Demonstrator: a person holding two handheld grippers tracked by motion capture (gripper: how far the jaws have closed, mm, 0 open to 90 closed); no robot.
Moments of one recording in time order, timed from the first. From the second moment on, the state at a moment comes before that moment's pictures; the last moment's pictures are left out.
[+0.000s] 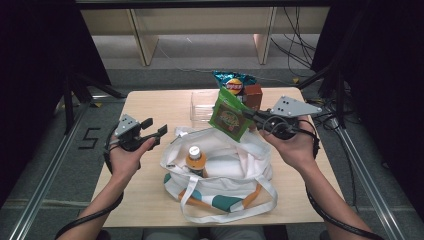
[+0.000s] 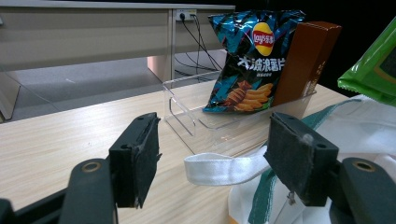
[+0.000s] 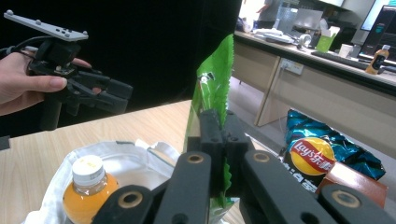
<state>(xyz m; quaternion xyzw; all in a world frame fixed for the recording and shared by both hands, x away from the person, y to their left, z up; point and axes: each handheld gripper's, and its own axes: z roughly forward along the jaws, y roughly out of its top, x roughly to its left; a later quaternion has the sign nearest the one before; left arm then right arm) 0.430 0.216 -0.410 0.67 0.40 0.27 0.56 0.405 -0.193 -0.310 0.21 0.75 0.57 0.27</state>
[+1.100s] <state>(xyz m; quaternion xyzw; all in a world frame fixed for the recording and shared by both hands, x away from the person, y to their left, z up) 0.430 0.216 -0.410 0.67 0.40 0.27 0.56 0.425 -0.196 -0.310 0.23 0.73 0.57 0.30</state>
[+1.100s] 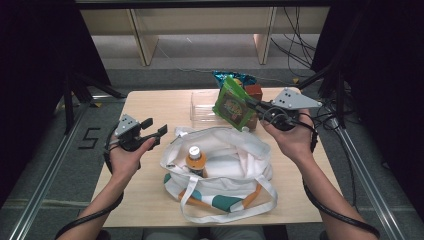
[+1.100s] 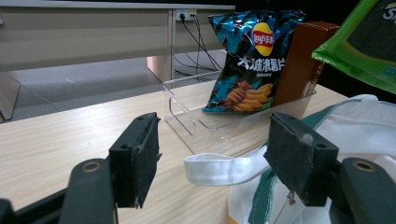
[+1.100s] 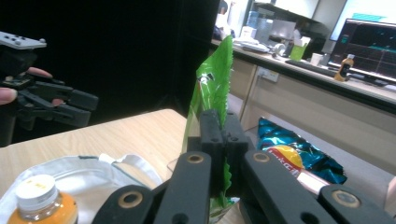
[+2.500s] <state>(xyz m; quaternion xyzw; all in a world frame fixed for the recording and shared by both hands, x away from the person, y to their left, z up) 0.430 0.217 -0.410 0.67 0.41 0.27 0.56 0.458 -0.190 -0.324 0.27 0.72 0.56 0.31</state>
